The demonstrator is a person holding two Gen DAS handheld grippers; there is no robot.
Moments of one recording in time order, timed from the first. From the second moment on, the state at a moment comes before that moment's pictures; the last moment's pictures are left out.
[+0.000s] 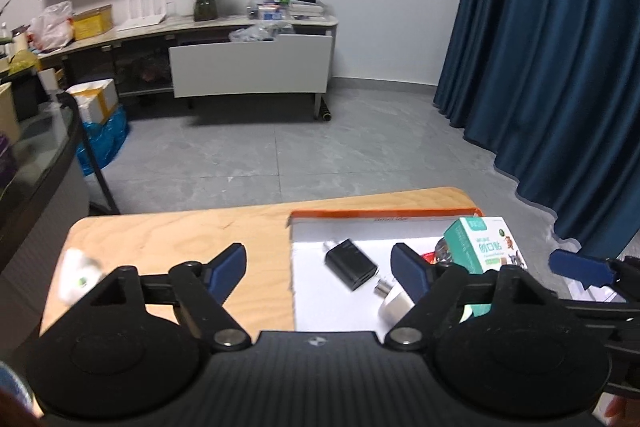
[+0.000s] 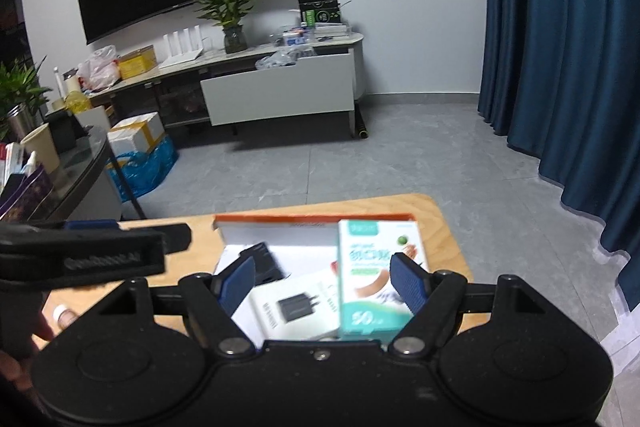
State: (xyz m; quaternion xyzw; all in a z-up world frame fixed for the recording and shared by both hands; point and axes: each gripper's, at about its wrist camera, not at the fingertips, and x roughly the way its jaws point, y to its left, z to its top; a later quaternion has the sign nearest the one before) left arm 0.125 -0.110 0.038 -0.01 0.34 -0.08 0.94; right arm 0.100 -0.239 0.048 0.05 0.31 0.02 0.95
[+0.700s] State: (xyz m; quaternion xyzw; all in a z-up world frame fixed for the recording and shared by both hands) left arm 0.081 -0.029 0.030 -0.05 0.35 -0.02 0.94; right arm 0.081 -0.149 0.037 0.02 0.34 0.11 0.94
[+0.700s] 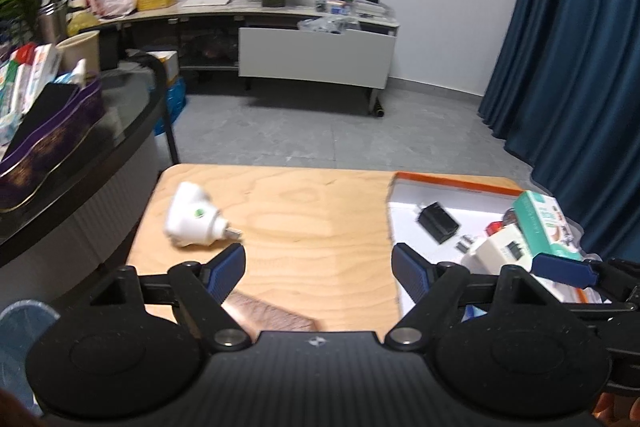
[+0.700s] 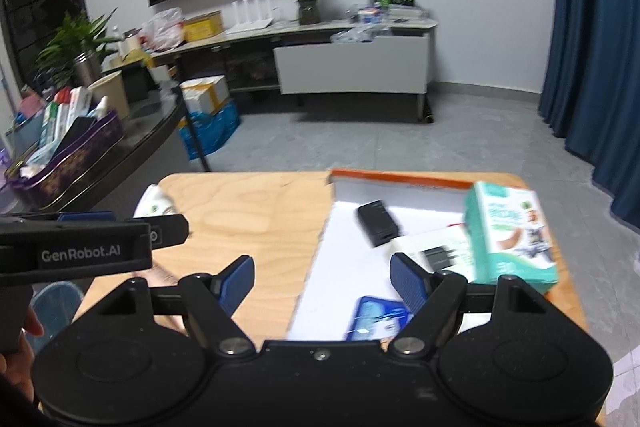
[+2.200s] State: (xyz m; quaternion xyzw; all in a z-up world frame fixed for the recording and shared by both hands) left arm 0.173 0.079 -0.049 -0.04 0.36 -0.03 0.93; right arm 0.129 -0.015 -0.033 -0.08 0.38 0.31 0.87
